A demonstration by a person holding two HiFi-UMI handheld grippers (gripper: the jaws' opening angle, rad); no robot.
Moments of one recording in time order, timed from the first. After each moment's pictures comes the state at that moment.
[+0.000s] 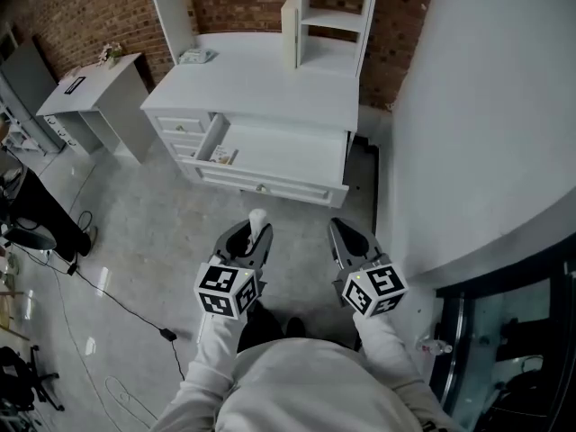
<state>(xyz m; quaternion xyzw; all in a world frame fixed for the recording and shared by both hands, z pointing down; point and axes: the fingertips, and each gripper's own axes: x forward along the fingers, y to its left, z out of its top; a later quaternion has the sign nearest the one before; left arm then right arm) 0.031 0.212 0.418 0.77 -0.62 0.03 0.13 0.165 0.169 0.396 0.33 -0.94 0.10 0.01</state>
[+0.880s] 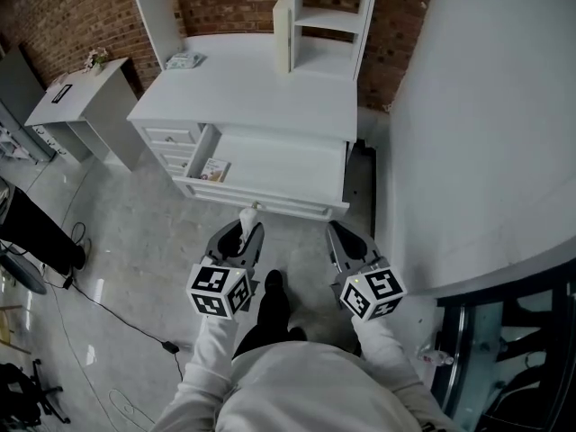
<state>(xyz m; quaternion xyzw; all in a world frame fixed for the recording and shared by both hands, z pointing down) -0.008 0.138 0.425 0.77 -0.63 0.02 0.14 0.144 0.101 0.404 0.34 -0.93 0.11 0.02</state>
